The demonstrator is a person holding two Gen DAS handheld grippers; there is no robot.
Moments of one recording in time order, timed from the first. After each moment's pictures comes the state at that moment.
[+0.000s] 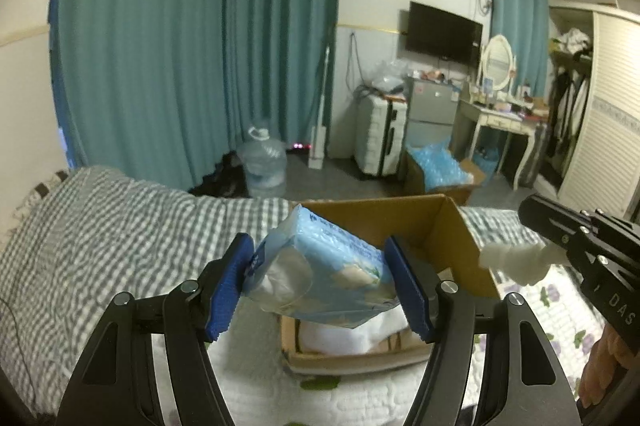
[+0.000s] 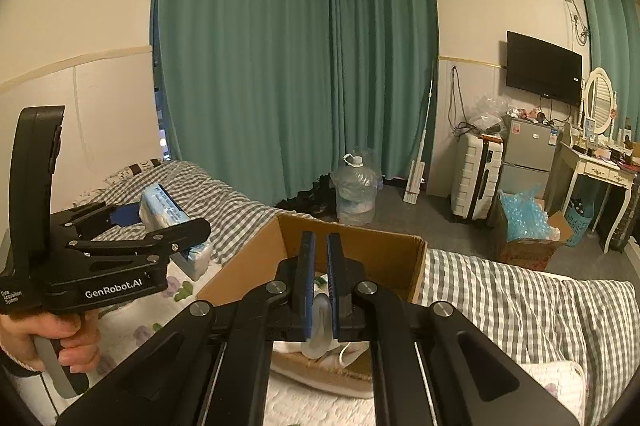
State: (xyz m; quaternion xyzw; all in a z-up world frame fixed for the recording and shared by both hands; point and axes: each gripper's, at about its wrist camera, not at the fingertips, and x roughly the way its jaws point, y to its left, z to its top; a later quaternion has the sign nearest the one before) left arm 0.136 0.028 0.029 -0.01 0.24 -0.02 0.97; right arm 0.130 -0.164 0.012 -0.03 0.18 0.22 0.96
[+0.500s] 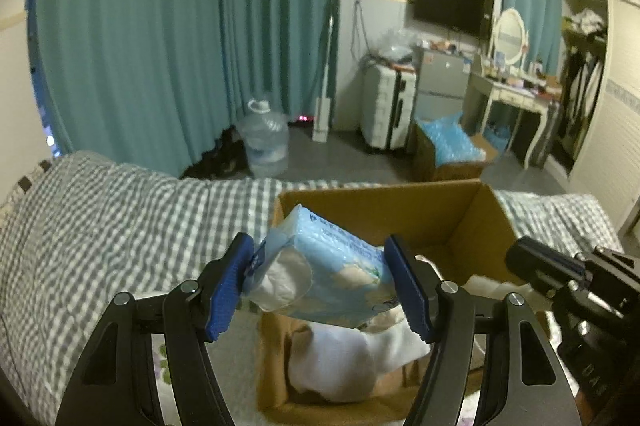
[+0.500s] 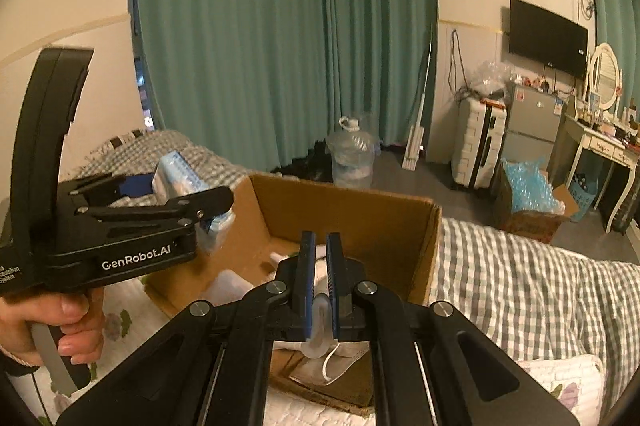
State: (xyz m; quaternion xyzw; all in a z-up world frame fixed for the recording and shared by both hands) left arm 0.206 0.013 -0.006 0.00 0.30 -0.01 0.96; right arm 0.194 -0.150 -0.043 -0.03 0.25 0.22 0.94
